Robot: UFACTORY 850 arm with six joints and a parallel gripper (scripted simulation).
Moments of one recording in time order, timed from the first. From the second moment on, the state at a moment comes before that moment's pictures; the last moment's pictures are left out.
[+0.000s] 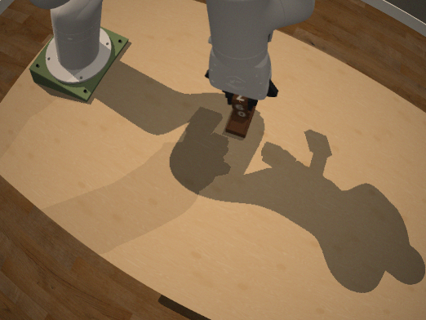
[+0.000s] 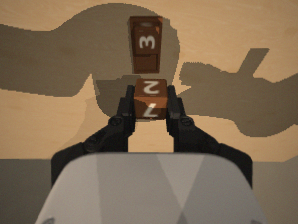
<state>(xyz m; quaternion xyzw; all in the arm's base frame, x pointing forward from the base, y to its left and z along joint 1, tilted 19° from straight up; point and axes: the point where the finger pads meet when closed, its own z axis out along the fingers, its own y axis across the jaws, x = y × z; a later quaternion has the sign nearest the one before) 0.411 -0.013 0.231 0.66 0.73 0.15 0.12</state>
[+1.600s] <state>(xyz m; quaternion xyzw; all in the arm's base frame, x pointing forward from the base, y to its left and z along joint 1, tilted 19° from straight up) 0.408 -0.012 0.240 0.45 0.88 0.07 0.15</state>
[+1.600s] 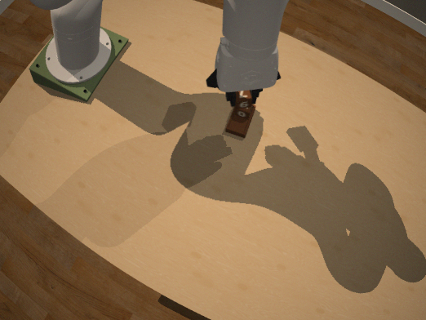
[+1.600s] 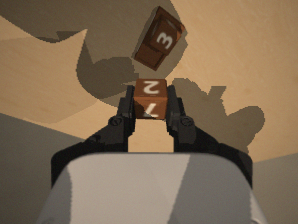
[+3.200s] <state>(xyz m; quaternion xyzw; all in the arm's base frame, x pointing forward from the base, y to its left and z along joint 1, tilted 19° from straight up) 0.408 -0.011 0.240 -0.12 0.98 -0.04 0.17</state>
